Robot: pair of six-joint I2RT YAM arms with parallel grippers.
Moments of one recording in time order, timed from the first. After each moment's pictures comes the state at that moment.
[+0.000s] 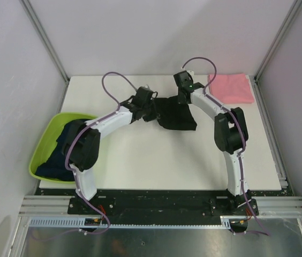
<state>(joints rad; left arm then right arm) -0.56 1.86 1.38 -0.32 0.02 -0.79 0.44 2.20 1.89 -0.57 0.38 0.36</state>
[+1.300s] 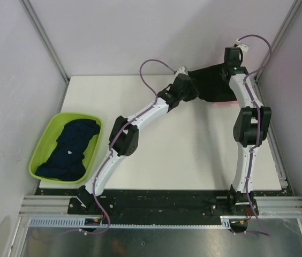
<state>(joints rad) -0.73 2.56 2.41 -0.28 -0.03 -0.84 0.05 2.23 2.14 -0.43 0.38 0.32</state>
